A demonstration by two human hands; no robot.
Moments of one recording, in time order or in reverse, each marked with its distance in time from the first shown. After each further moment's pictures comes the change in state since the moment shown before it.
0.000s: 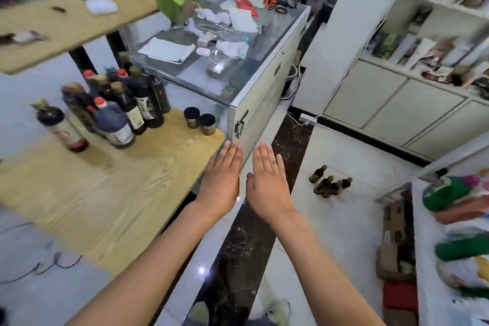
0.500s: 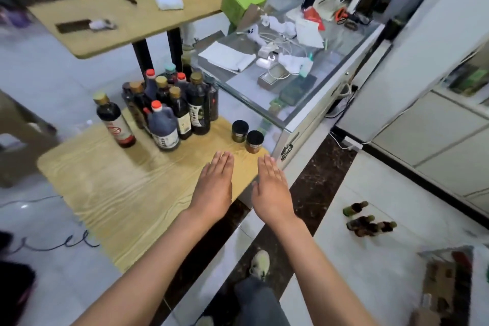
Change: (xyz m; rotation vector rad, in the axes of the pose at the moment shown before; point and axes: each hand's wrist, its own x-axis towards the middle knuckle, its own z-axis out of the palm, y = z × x) left_hand 0.029 -0.144 0.002 -0.087 0.089 -0.253; right_hand 0.119 -0.065 0.068 0.111 -0.129 -0.130
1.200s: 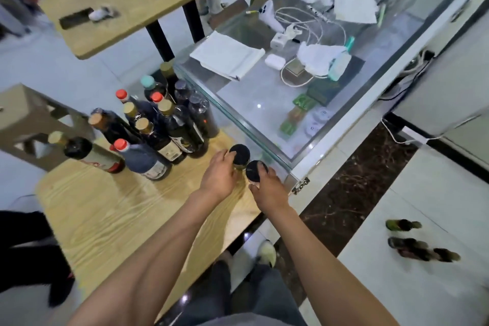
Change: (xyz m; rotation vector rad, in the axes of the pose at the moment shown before) left_hand 0.250 -0.034 0.086 -0.087 -0.205 -0.337; right_hand 0.241 0.114 0.072 0.144 -0.451 0.146
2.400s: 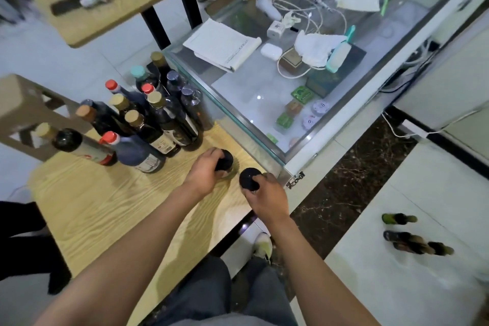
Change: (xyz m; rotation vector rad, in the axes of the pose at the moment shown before) left_hand 0.003 -0.027 0.005 -0.082 0.030 0.072; right_hand -0.024 0.021 0.008 0.059 0.151 -0.070
